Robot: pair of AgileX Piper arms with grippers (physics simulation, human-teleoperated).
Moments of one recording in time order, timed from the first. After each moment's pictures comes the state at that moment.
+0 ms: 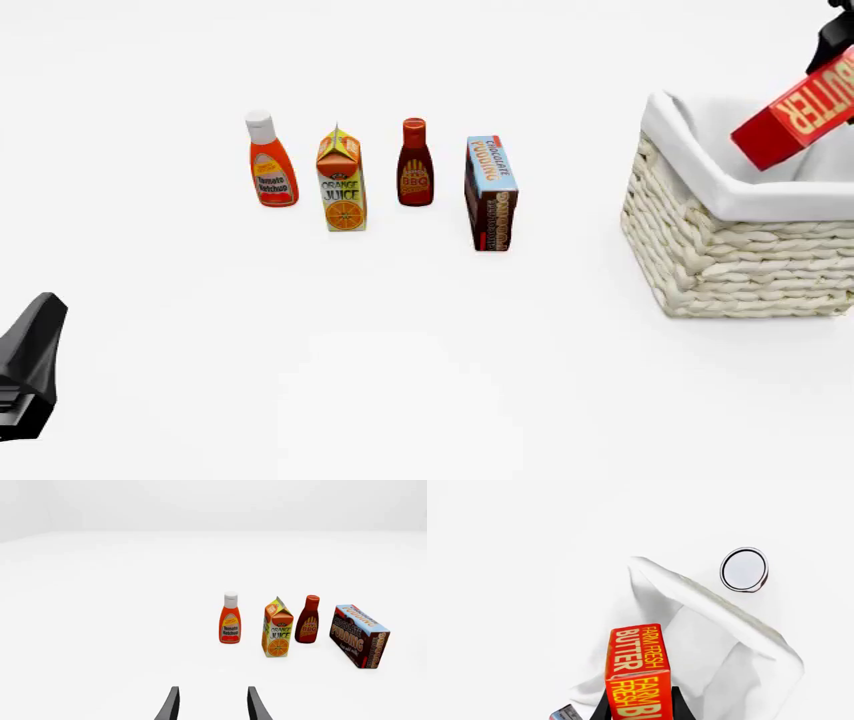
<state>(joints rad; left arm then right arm) 0.00 0.00 0.00 0.00 0.00 -0.29 1.68 -1.66 0.93 0.86</state>
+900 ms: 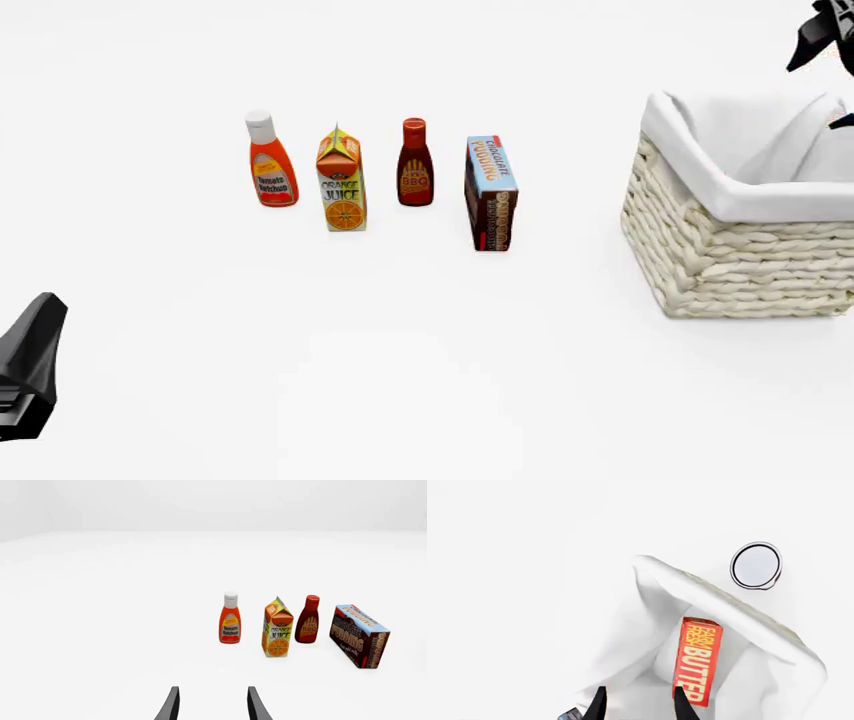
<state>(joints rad) 0.00 0.00 0.00 0.00 0.00 -0.27 1.70 -1.65 0.89 0.91</state>
